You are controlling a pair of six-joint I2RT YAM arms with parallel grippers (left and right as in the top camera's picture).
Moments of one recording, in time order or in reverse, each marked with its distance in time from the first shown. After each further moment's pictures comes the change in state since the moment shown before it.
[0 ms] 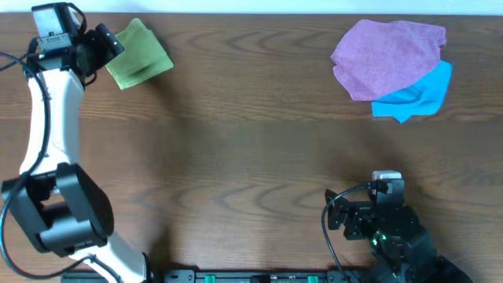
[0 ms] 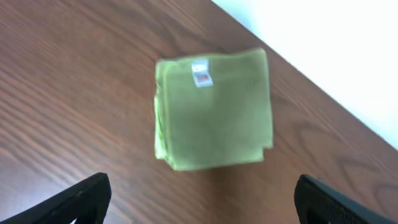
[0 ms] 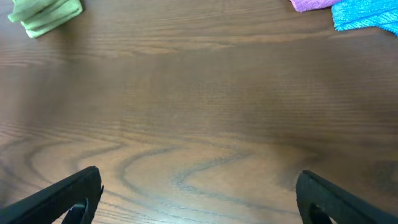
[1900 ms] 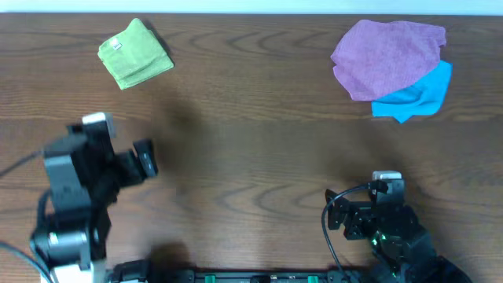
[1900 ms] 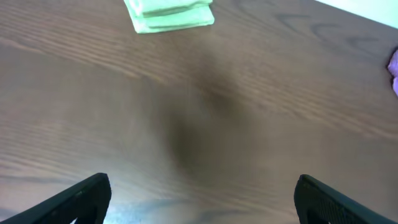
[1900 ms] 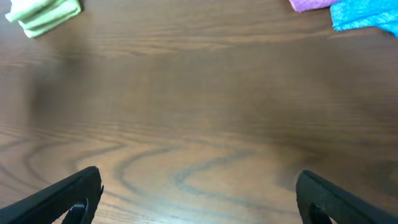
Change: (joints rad) left arm -0.098 -1.067 -0.742 -0.214 0.081 0.256; right arm 0.000 0.000 -0.002 0.000 0.002 0.000
